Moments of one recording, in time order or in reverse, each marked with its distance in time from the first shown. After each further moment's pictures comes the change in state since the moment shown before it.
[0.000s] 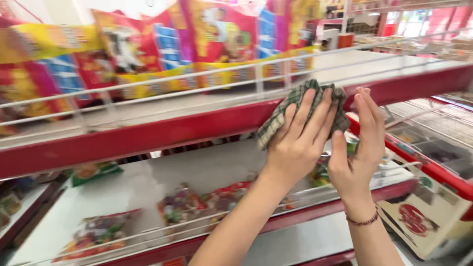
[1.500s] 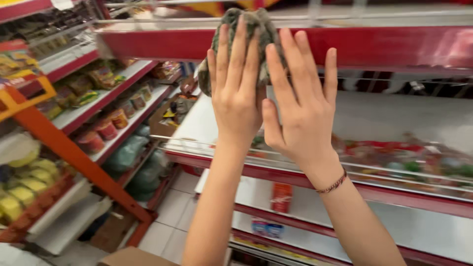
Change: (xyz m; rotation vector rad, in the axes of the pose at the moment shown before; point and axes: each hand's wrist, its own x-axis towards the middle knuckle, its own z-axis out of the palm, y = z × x) left_hand -0.159 -0.239 -0.208 0.214 -0.075 -0.450; right_hand -0.036 -0.259 0.211 0.284 -0.333 -0.208
